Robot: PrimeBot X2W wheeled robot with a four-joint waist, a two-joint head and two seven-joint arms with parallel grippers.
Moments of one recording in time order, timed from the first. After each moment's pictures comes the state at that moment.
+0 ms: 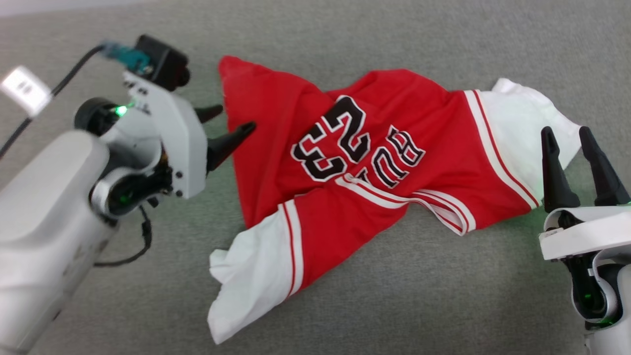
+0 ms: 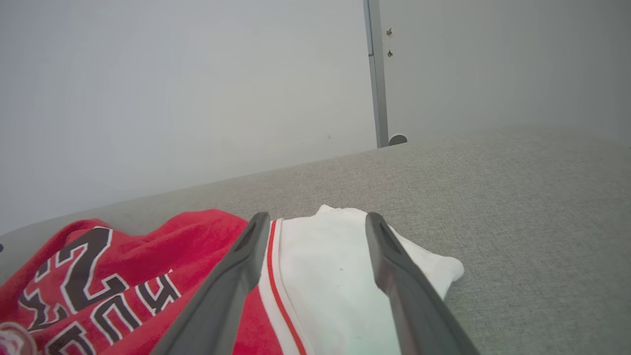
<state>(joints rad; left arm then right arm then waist) -0.98 0.66 -0.80 0.27 -1.08 -0.12 0.50 -0.34 -0.21 0.01 0.13 0.47 0.13 -0.13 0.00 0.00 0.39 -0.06</state>
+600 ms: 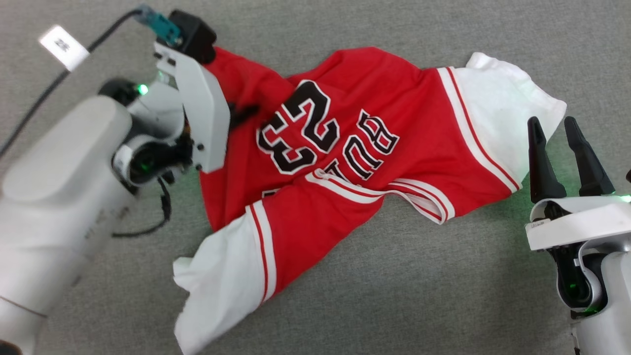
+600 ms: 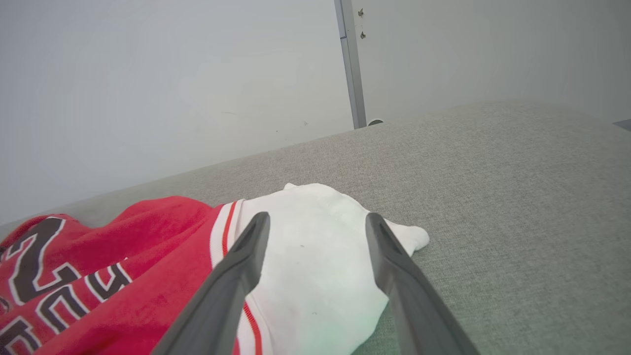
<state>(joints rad) -1.12 0.57 -0.90 0.43 -1.16 -0.13 0.59 -0.39 -0.20 0.06 0.18 0.50 0.13 -0.19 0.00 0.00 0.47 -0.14</state>
